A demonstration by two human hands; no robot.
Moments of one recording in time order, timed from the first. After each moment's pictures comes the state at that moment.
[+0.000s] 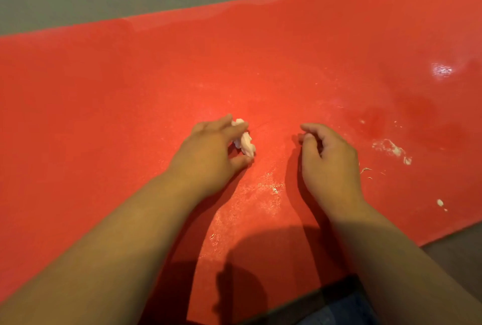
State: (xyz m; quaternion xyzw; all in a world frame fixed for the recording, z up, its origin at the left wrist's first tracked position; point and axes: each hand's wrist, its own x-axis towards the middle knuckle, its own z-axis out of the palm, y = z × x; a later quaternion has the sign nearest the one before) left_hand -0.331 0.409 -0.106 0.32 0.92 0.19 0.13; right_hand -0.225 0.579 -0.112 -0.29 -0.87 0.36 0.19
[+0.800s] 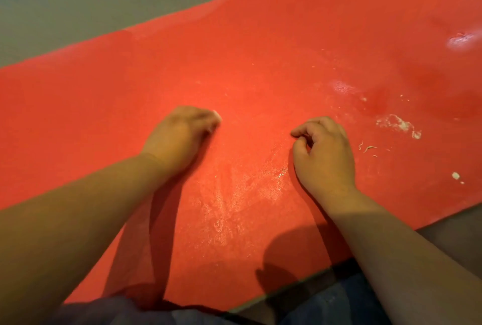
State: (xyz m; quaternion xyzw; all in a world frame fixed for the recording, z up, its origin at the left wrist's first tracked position) left_hand -0.363 0.375 -0.113 0.45 0.89 0.13 -0.01; right_hand -0.216 0.578 -0.138 -0.28 -0.90 0.29 0.18
